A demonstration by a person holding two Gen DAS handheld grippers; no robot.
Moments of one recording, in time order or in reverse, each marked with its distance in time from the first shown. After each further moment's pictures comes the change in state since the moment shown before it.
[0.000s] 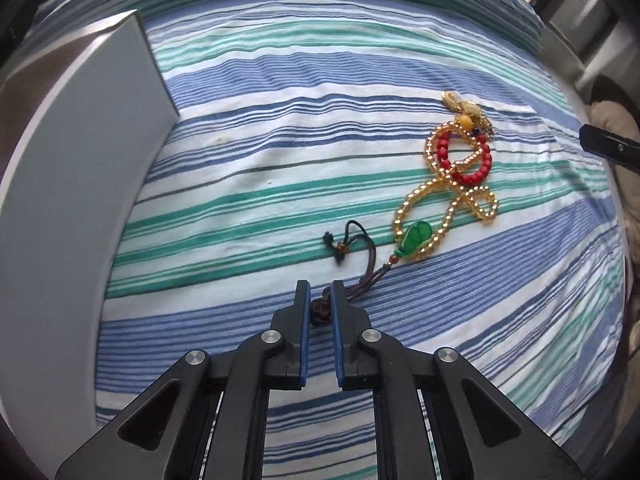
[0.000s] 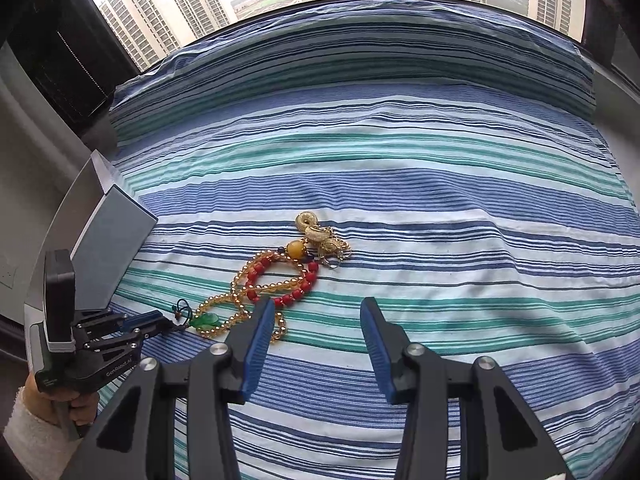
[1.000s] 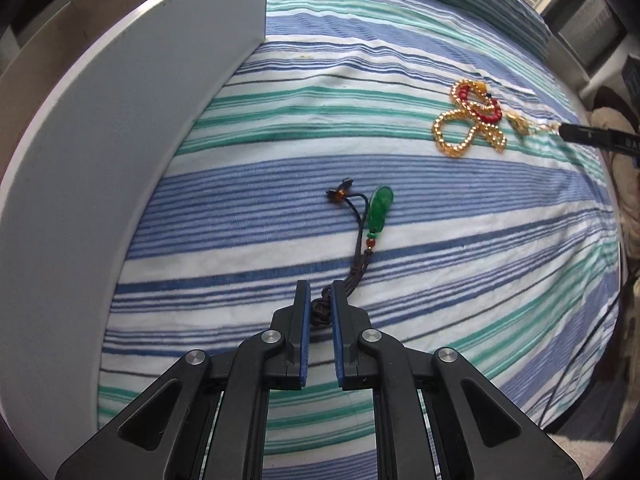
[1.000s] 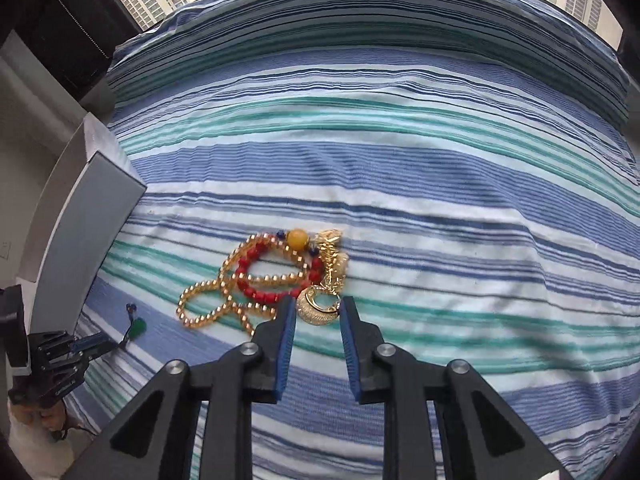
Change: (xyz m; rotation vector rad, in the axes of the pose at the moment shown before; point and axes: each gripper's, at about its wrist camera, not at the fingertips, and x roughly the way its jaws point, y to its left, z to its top) left arm -0.022 0.043 -0.087 -0.070 0.015 -0.002; right arm 0.023 0.006 -0.014 -0.098 0.144 0.029
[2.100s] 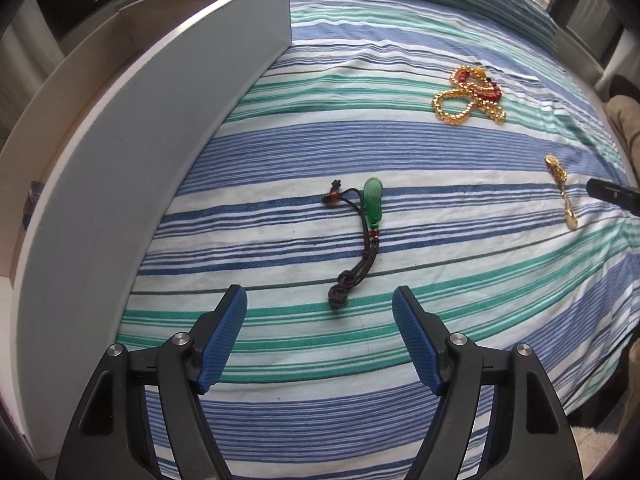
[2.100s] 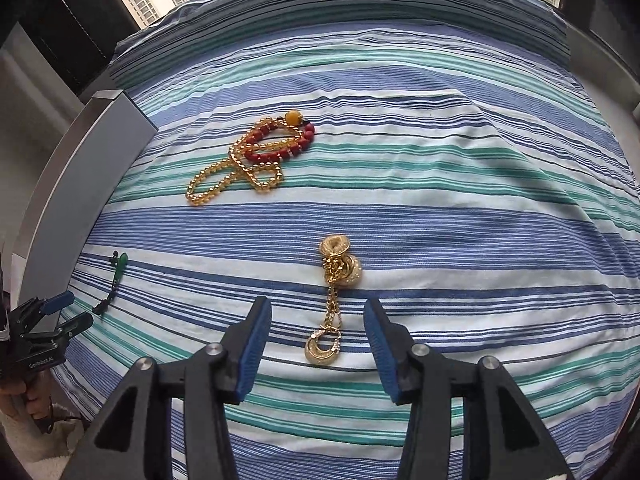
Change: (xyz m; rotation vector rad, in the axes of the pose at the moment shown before) left arm -0.030 -0.012 -0.053 0.001 -0.079 0.147; right arm -0.016 0.021 -0.114 0.085 -0.056 -0.075
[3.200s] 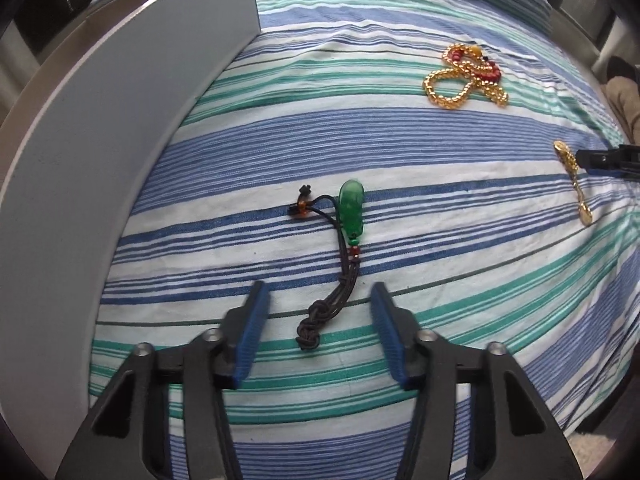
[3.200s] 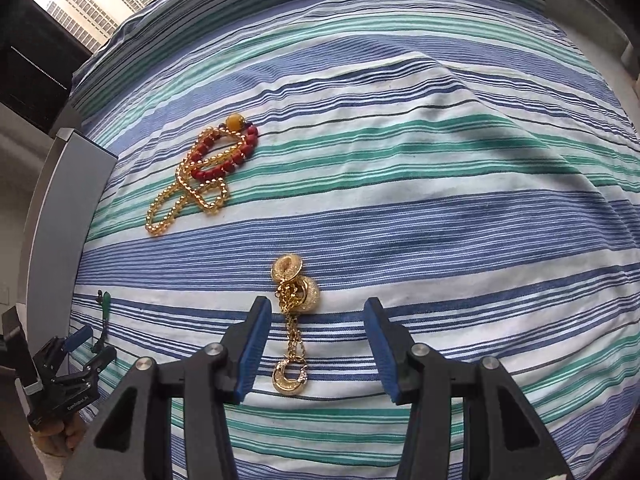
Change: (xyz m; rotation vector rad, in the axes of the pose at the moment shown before) left arm 0.030 -0.022 0.009 0.050 0.022 -0.006; right arm 0.038 -0.034 0.029 0.149 0.105 0.011
